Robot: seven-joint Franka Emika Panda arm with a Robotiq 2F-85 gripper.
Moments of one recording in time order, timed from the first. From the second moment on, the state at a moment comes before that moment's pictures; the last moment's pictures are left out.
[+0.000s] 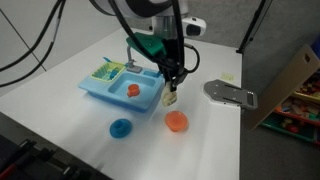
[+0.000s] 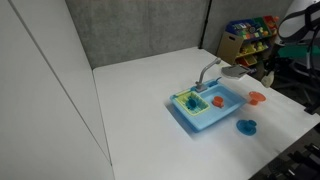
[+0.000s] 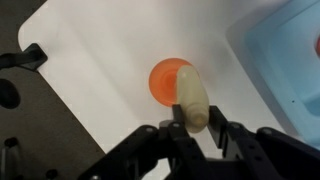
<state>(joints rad) -0.20 0.39 -0.25 -2.01 -0.07 2.35 0.25</state>
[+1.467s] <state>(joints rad) -0.26 0.64 -0.26 -1.82 0.09 2.34 0.27</state>
